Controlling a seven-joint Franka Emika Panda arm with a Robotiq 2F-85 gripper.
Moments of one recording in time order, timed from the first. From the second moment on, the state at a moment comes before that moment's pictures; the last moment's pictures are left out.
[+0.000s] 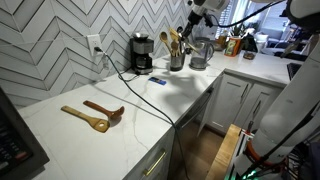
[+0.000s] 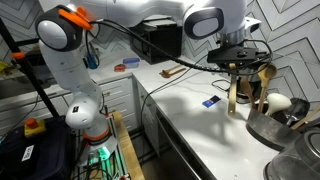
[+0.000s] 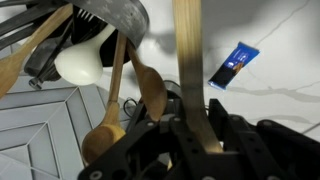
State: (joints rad) arm -0.27 -0.06 -0.21 -1.78 0.24 2.15 -1.15
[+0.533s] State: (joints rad) arm -0.26 -0.05 -0.25 -1.78 0.59 2.31 -1.30
